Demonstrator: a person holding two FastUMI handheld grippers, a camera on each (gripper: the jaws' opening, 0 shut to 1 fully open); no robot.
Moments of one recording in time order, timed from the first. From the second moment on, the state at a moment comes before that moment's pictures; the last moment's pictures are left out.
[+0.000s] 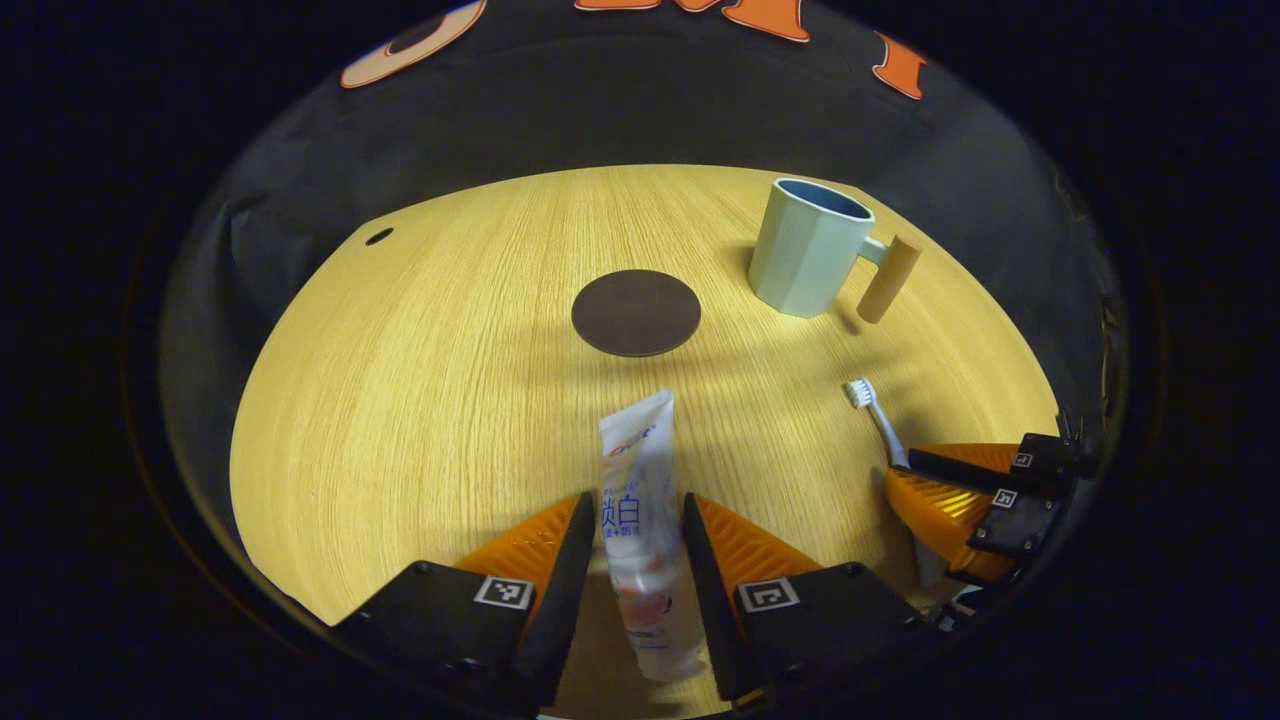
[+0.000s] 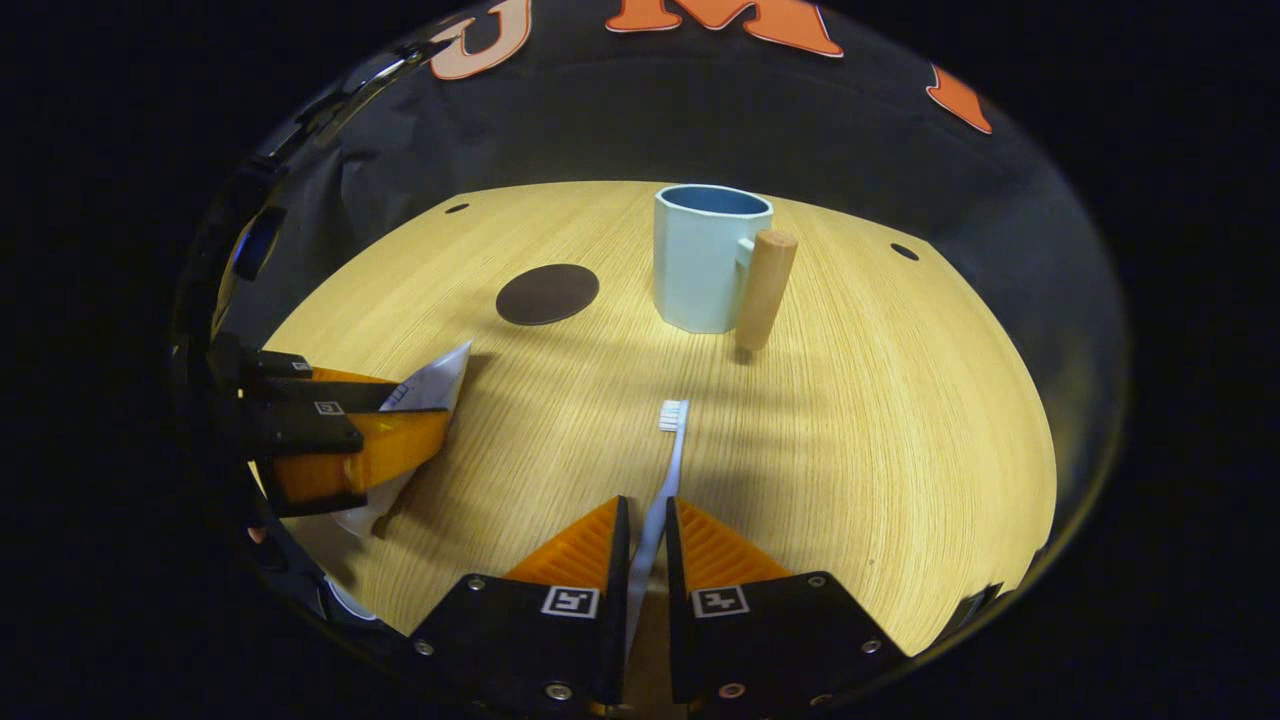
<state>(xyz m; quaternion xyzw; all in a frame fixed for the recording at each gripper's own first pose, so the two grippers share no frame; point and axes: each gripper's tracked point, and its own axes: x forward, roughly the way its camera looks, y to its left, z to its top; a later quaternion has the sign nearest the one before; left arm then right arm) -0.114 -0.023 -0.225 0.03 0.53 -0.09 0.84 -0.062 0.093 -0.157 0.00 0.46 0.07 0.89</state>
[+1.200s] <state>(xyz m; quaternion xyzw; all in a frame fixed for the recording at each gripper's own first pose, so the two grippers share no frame) -0.108 -0.029 -0.200 -0.01 0.48 -0.09 0.87 -0.035 0.089 -0.105 0.05 0.37 0.09 0.92</state>
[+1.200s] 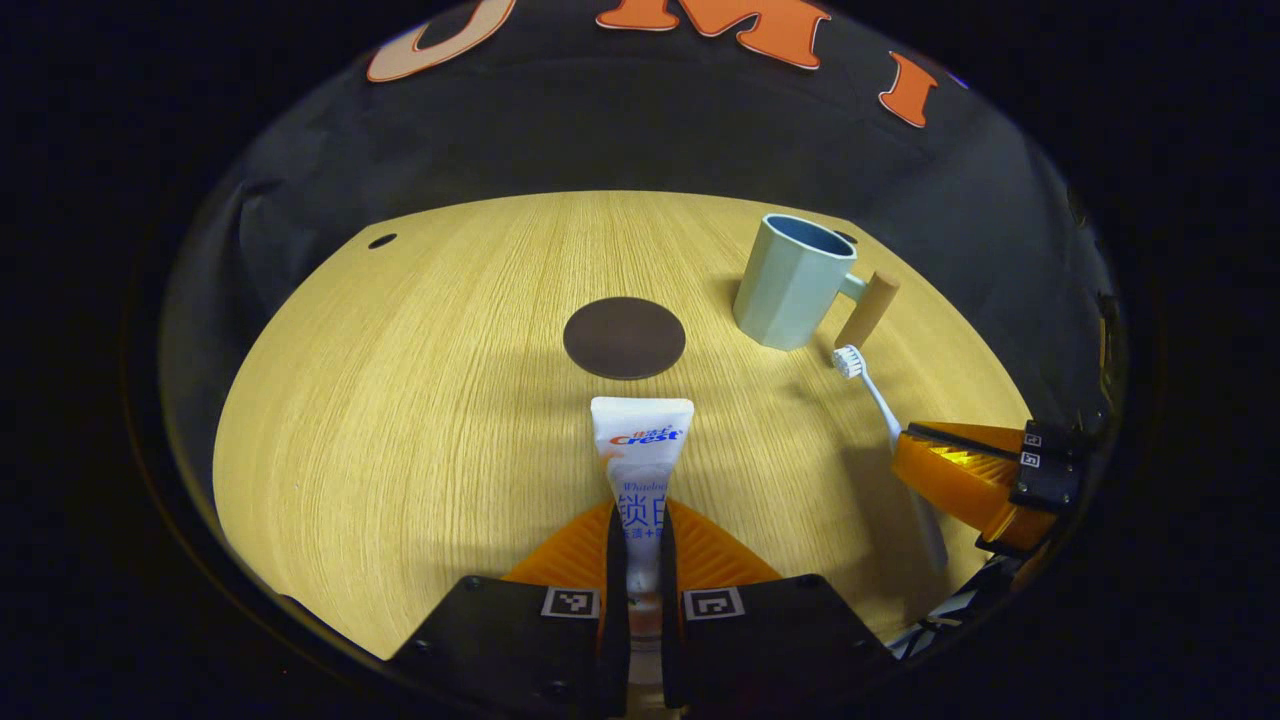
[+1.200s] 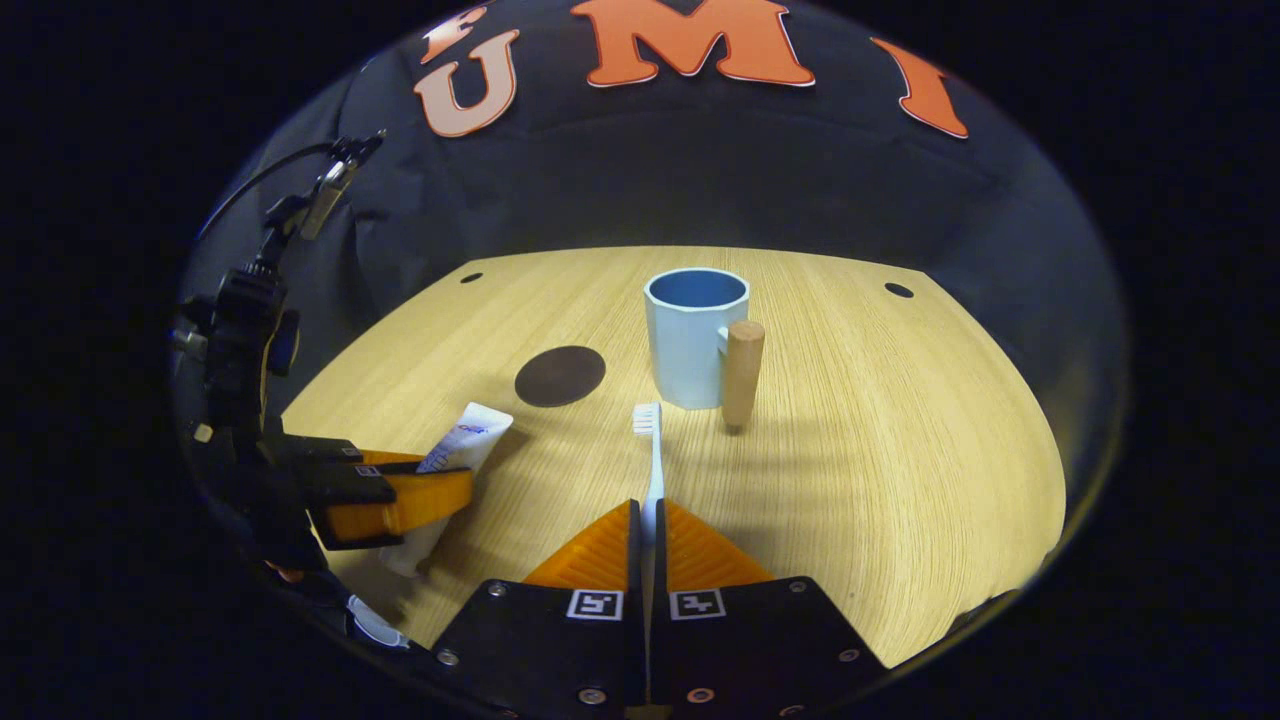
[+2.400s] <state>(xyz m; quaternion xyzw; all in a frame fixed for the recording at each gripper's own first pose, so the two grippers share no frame) -0.066 -0.019 -0.148 -0.02 0.35 -0.08 0.93 0.055 0.065 0.004 0.12 0.16 0.08 0.98</state>
